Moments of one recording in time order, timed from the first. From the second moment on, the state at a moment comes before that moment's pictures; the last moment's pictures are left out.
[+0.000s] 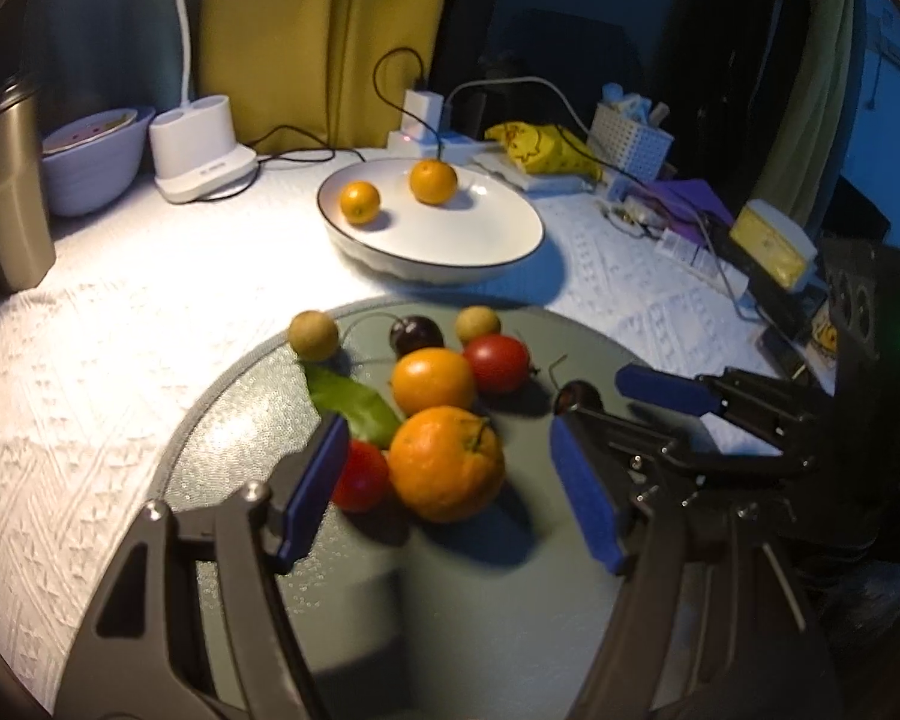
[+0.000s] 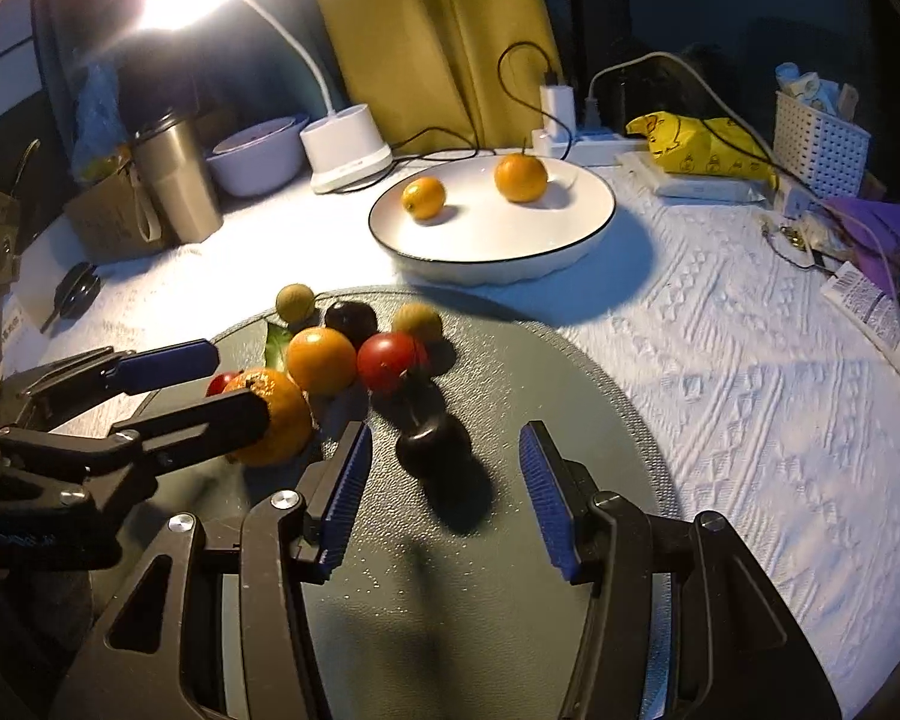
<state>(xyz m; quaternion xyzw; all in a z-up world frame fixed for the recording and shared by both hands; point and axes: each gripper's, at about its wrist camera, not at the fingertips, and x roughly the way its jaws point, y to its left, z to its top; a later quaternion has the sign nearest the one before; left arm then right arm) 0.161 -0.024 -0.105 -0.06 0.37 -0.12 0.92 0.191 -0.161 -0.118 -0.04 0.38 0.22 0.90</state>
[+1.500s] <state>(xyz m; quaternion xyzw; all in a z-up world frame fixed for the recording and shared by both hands) 0.168 -0.037 -0.088 0.01 0.36 -0.13 0.92 0.208 -0.173 -0.100 -0.03 0.37 0.23 0.90</state>
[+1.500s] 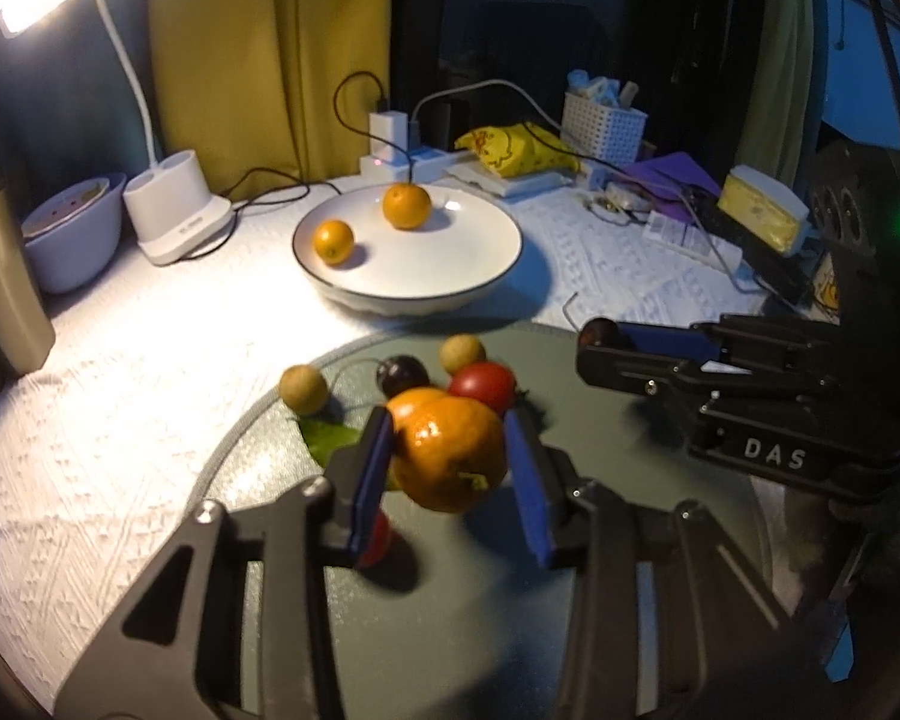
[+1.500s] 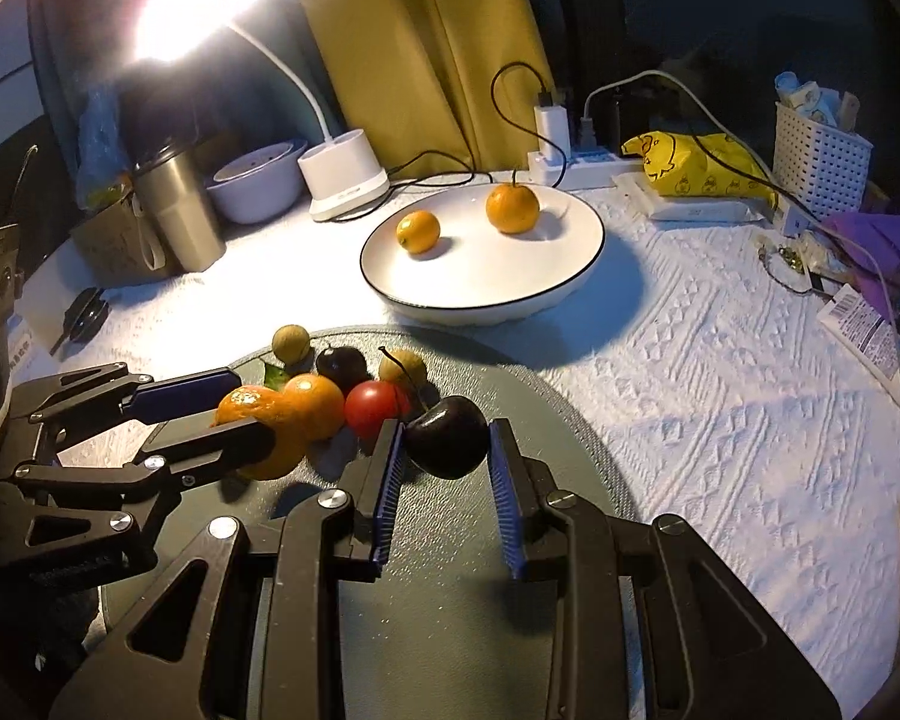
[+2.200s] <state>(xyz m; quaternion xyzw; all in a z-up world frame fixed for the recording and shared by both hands) 0.209 -0.032 -0.059 0.00 0.33 -0.14 0.93 0.249 -0.177 -0.077 -0.03 0.35 0.23 0.91</state>
